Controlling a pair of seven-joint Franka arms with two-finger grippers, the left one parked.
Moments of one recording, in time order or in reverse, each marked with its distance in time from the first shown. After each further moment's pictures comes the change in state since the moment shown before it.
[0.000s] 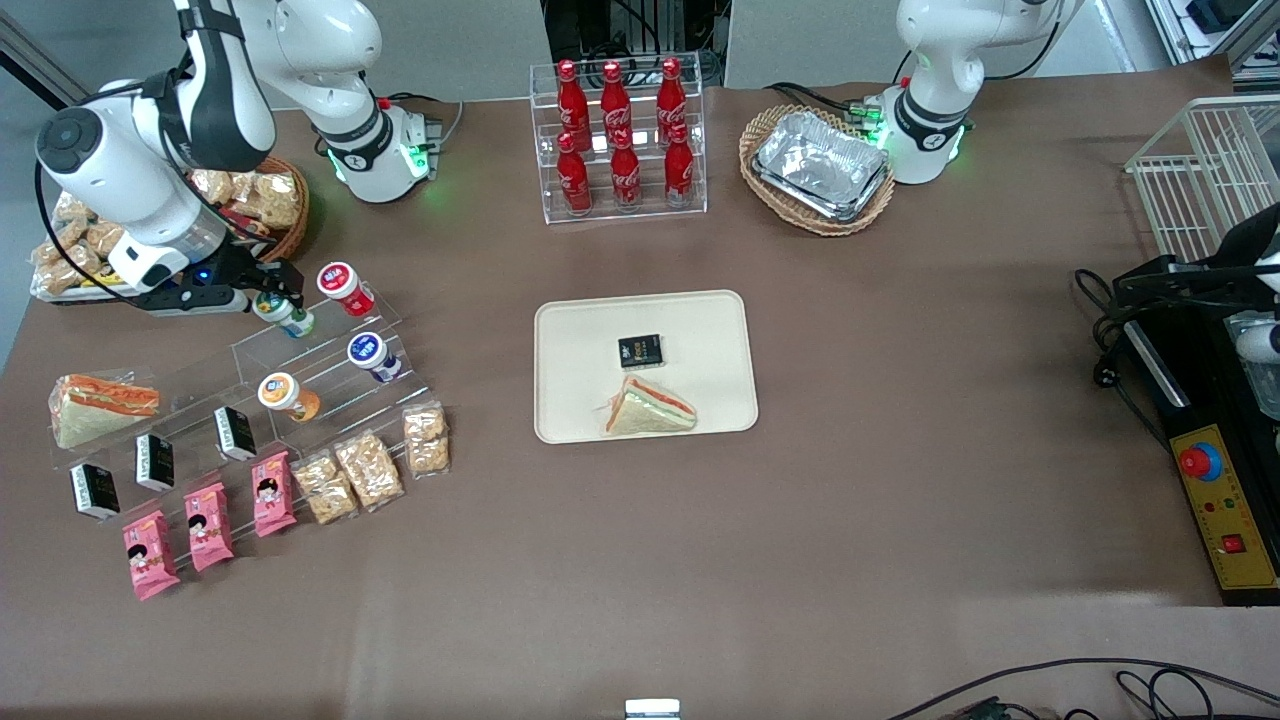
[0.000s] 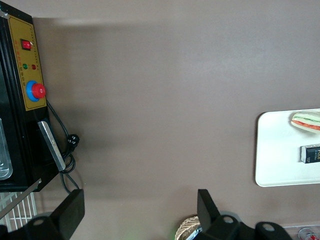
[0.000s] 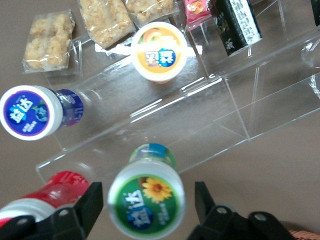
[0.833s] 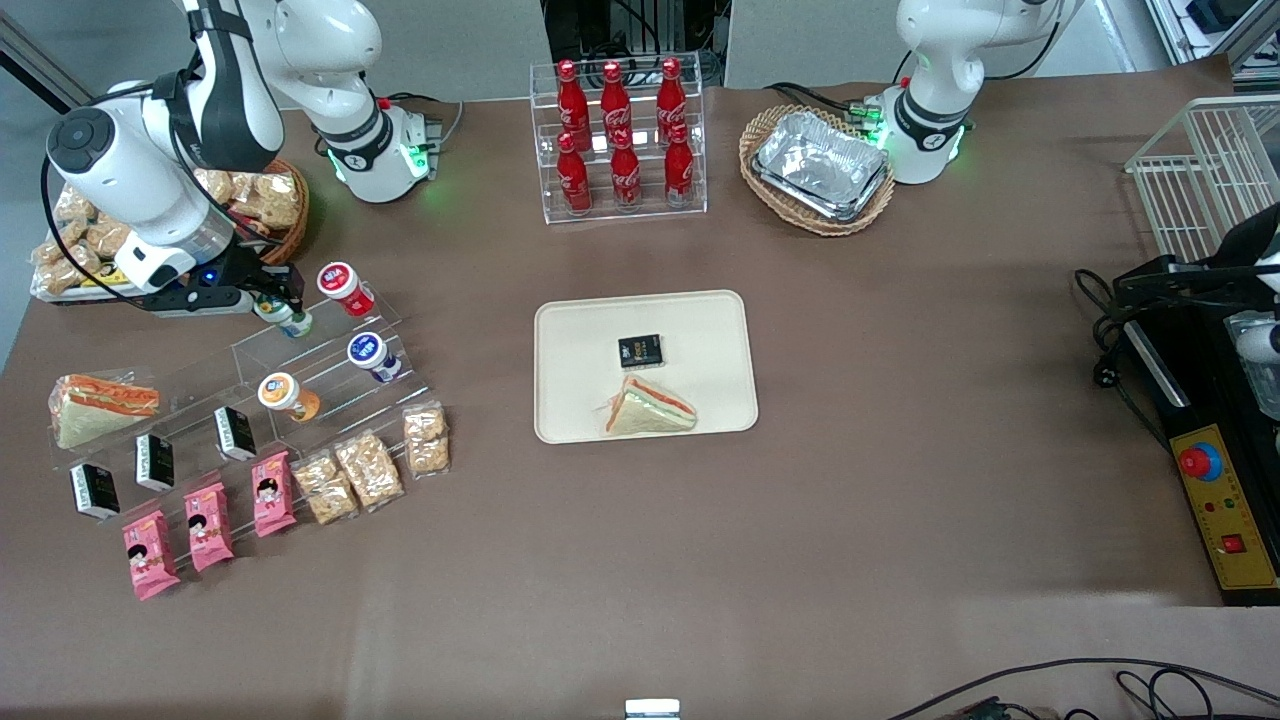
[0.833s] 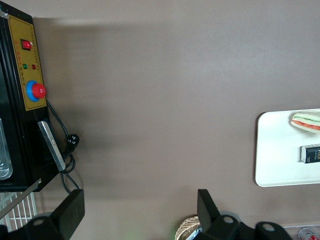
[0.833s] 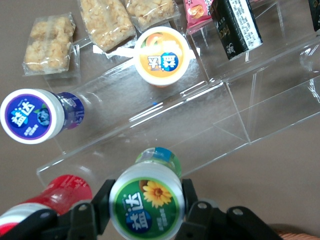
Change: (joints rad) arm -0.017 0.003 0.023 -0.002 -0.001 0.016 0.001
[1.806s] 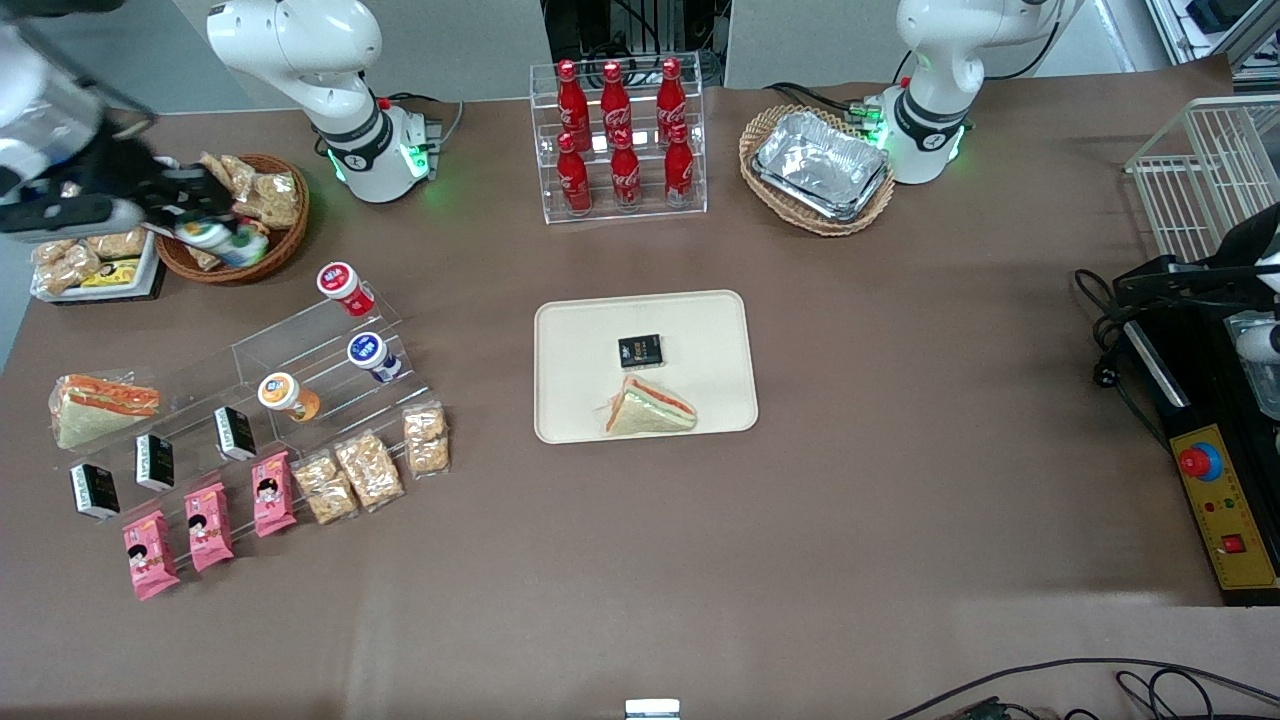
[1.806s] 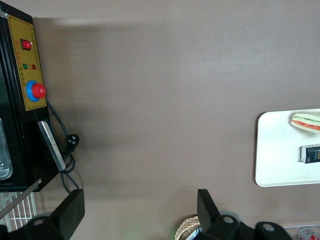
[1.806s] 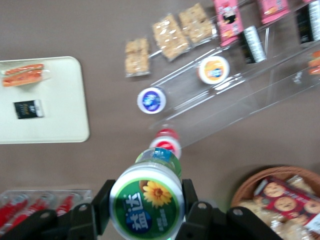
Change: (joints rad) arm 0.021 0.017 0.096 0.641 0.133 -0.735 0.149
